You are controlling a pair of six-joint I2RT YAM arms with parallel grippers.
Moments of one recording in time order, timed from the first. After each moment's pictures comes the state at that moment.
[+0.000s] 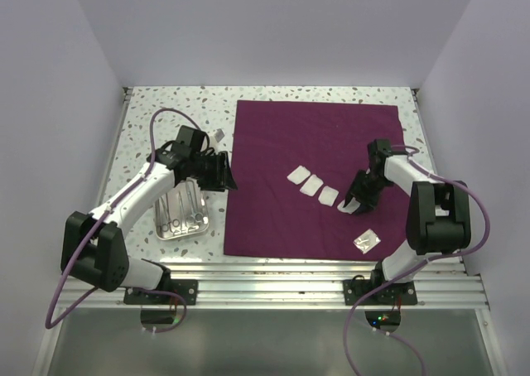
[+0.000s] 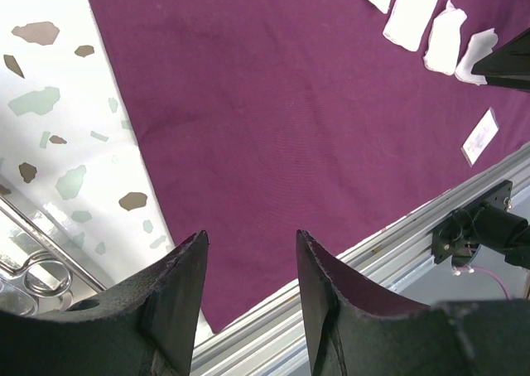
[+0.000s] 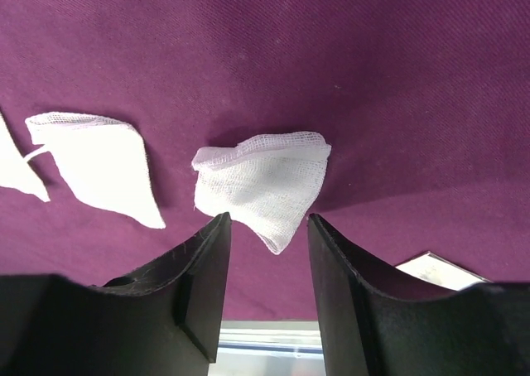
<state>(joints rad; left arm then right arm) -0.35 1.39 1.03 -0.63 0.39 -0.41 0.01 1.63 0.96 -0.79 -0.14 0.57</state>
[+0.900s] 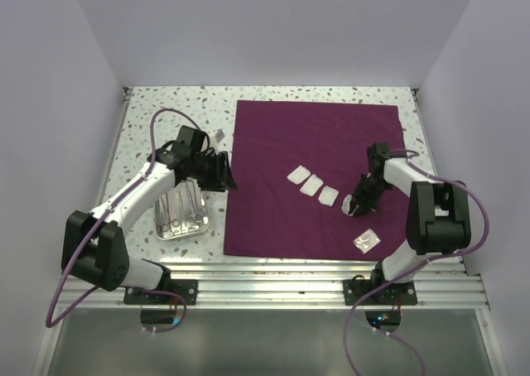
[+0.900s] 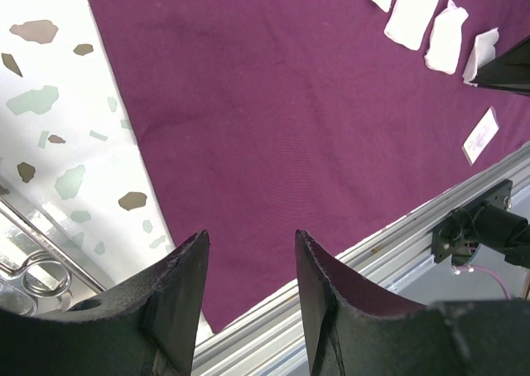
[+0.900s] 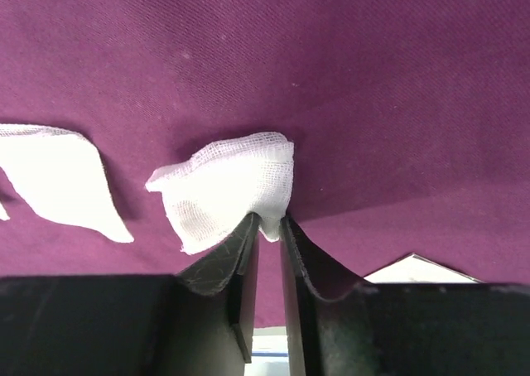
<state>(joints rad) -0.35 1.40 1.03 -0.63 0.39 -0.41 0.01 1.63 0.92 -0.78 -0.11 0.58</state>
